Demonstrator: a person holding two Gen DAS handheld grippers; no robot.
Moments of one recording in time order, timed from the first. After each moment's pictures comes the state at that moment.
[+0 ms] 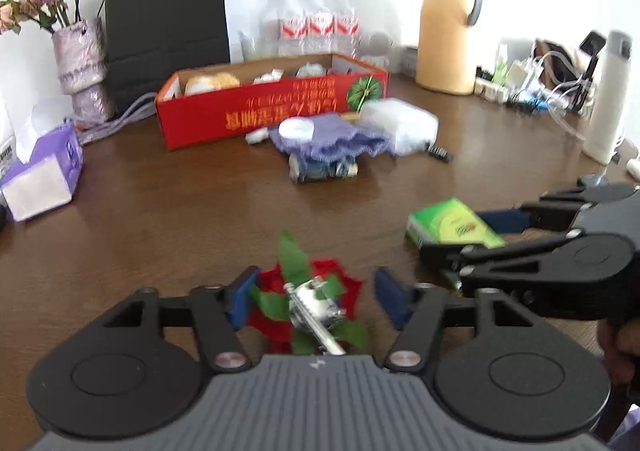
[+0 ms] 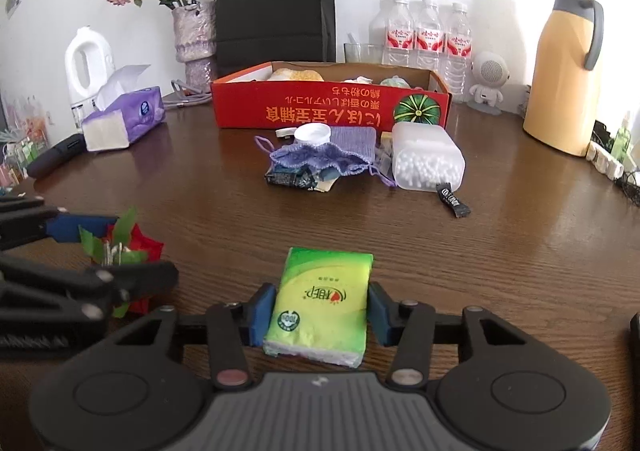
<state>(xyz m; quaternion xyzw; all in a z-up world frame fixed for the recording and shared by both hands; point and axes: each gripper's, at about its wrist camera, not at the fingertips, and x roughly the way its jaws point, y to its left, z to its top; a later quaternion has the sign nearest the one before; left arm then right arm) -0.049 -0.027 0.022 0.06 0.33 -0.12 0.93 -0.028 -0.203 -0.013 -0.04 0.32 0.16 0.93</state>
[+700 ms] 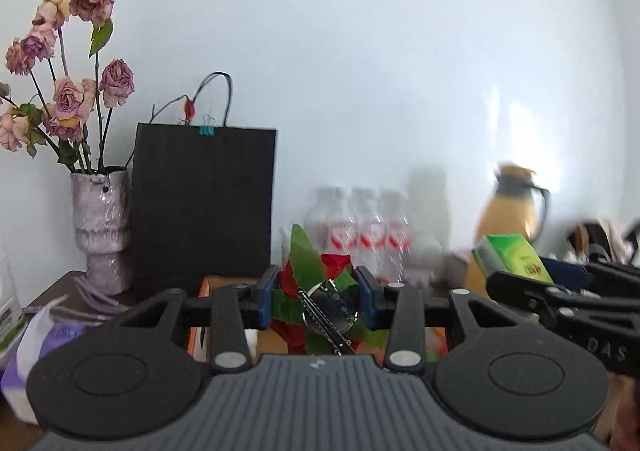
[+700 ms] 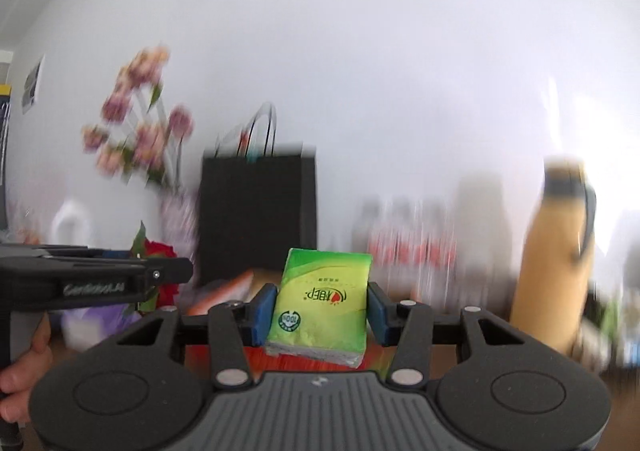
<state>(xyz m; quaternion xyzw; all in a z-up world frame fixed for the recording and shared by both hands) 0.109 0.011 0.179 -0.04 0.11 -0.10 0.99 0.077 -0.214 0.139 -0.02 0.06 0.16 0.98</state>
